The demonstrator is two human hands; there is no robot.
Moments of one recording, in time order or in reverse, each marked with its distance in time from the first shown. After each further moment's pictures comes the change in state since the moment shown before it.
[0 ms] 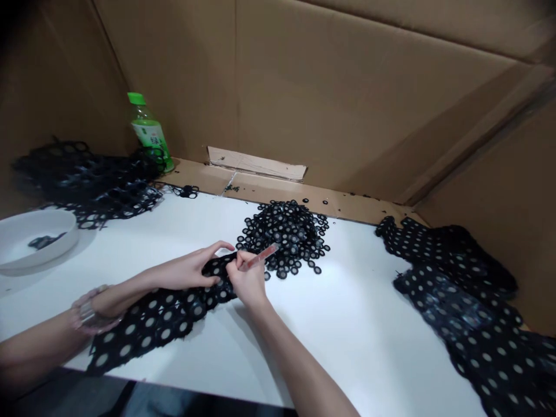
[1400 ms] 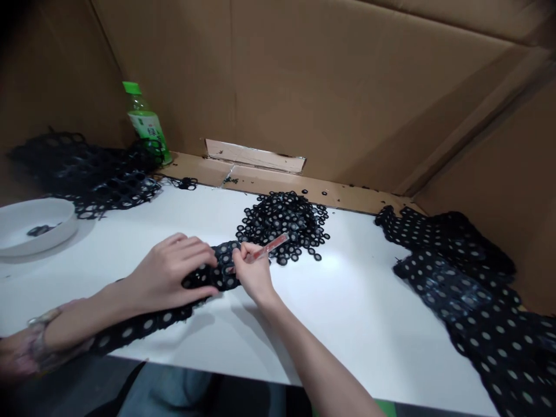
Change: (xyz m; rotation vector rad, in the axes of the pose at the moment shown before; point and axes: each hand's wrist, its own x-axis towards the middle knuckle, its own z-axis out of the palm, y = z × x) left_hand -0.039 0.037 0.012 0.826 0.297 0.314; right_hand -0.018 -0.013 -0.012 0.247 -0.084 0.134
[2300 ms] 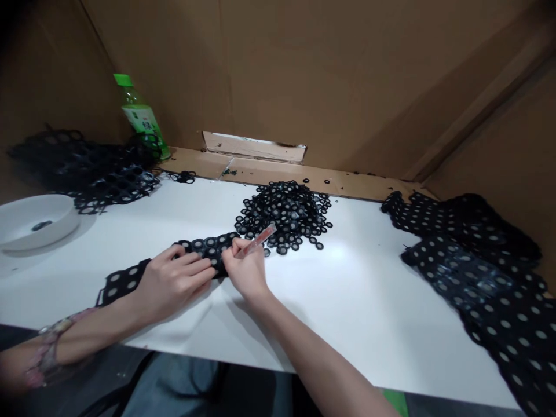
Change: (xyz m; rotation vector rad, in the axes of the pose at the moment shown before) left_hand -0.013 0.027 0.029 0.327 0.197 0.096; right_hand -0.005 0.020 0.005 -0.209 0.072 -0.179
